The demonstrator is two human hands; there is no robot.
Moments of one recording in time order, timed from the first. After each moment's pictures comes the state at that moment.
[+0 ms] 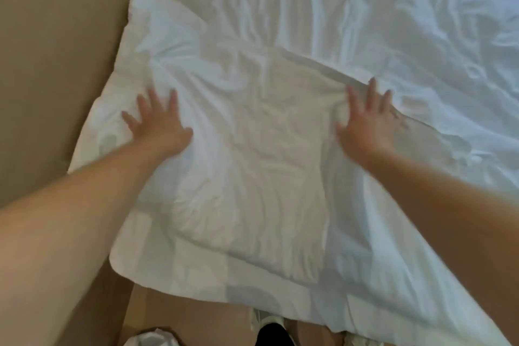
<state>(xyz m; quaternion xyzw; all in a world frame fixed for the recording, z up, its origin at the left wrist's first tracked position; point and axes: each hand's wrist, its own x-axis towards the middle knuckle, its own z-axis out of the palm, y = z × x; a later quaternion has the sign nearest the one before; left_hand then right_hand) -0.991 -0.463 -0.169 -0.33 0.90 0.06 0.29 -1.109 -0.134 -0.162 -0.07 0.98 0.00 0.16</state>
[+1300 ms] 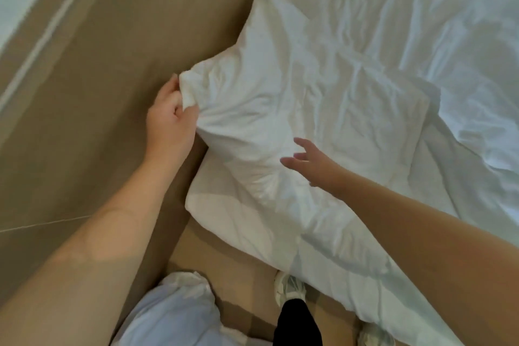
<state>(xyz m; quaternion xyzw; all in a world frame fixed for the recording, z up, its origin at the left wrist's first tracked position) -0.816 -0.521 -0.057 -0.43 0.78 0.43 -0.17 -0.945 -0.292 -0.110 -0.10 0.76 -0.33 0.56</state>
